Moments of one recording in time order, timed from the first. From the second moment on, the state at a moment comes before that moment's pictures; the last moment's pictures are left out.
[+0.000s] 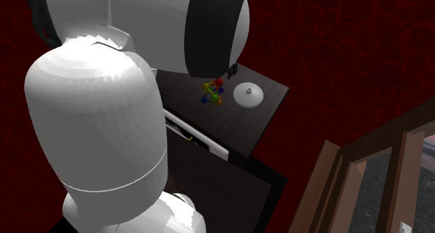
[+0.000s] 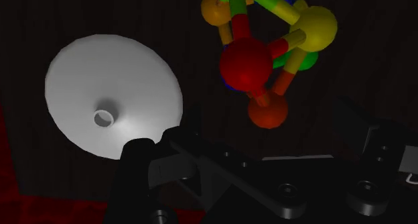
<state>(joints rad) 0.12 0.41 0.12 -2.08 -0.04 2.47 0.16</state>
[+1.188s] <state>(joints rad) 0.14 0.63 0.11 -1.95 -0.05 2.56 0.17</state>
